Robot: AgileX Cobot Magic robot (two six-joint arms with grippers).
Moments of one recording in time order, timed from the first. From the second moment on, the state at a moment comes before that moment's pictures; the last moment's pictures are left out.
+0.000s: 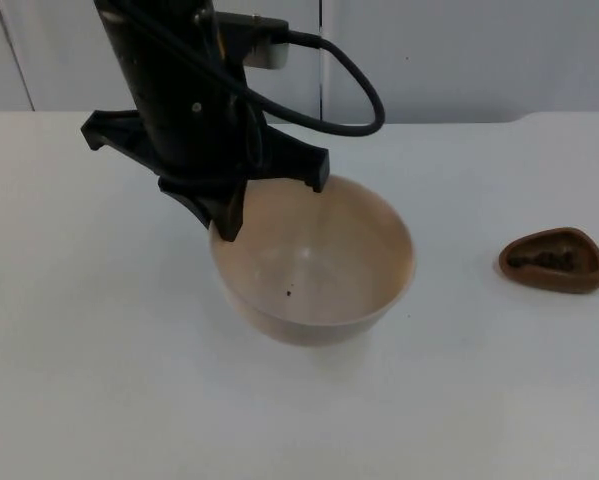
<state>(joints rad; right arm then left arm) 0.03 0.08 -0.57 0.08 1.08 -0.04 -0.55 1.88 -1.33 0.04 0.88 -0.26</state>
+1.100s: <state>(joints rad) 0.15 1.30 -1.23 0.05 1.14 -0.01 -0.55 1.88 -1.33 0.08 0.87 -0.26</state>
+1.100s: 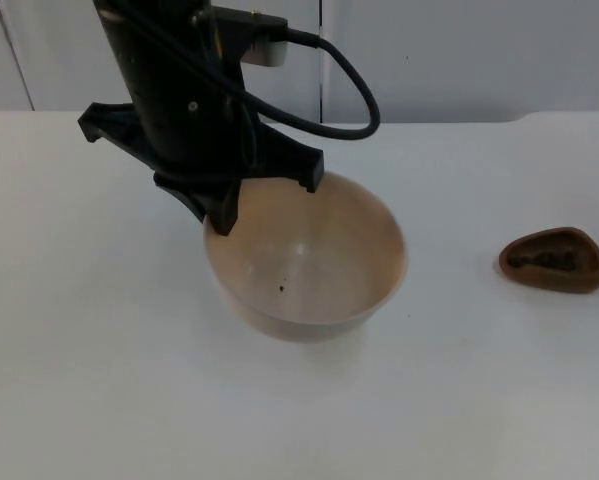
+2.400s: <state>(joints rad) 0.18 1.94 -1.43 -0.11 0.91 0.14 -0.55 1.88 -1.33 0.08 0.85 -0.26</state>
